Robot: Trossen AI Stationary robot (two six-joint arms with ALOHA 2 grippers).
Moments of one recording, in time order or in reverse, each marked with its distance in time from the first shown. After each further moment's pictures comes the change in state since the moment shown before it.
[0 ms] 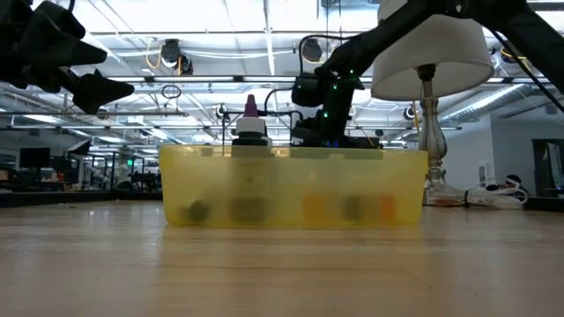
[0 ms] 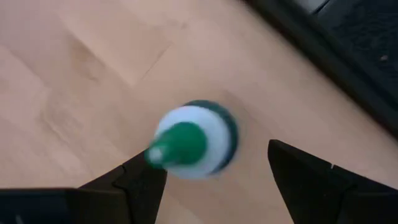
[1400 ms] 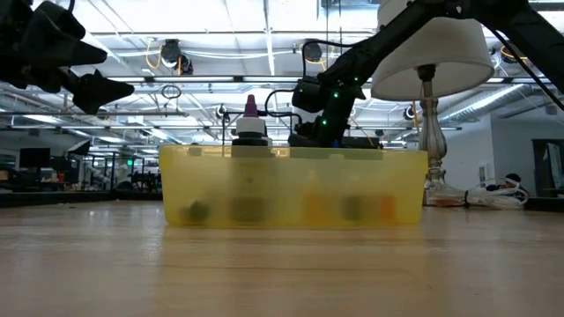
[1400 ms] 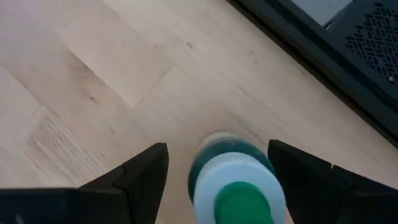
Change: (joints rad) left arm 0.000 0.000 0.000 0.000 0.000 0.000; right arm 0.010 -0.006 -0.091 0.184 0.014 -0.005
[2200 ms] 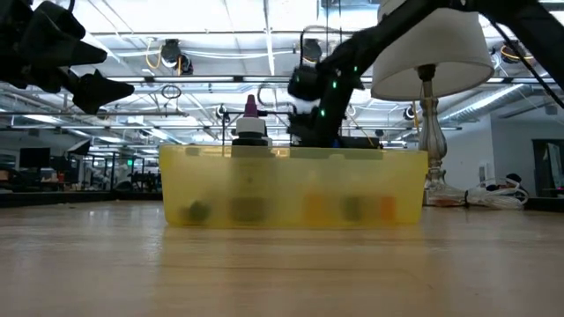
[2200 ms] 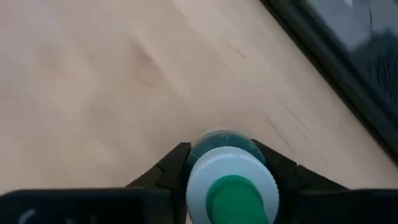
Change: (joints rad) left arm 0.000 0.000 0.000 0.000 0.000 0.000; right arm 0.060 -0.038 0.000 -0.013 -0.002 -0.109
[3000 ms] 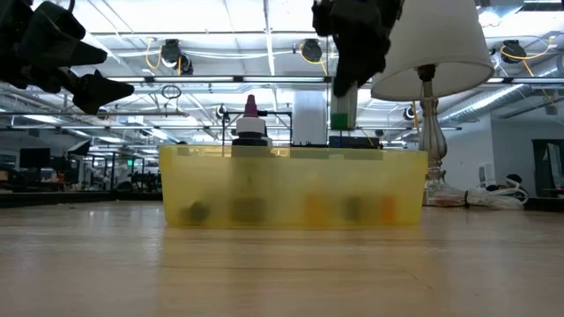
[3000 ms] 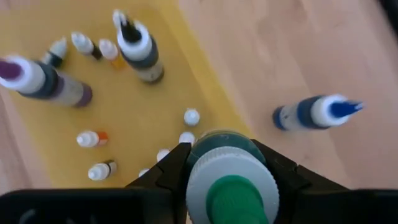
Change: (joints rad) left arm 0.000 0.000 0.000 0.000 0.000 0.000; right arm 0.540 -0.393 -0.125 -0.287 0.182 0.212
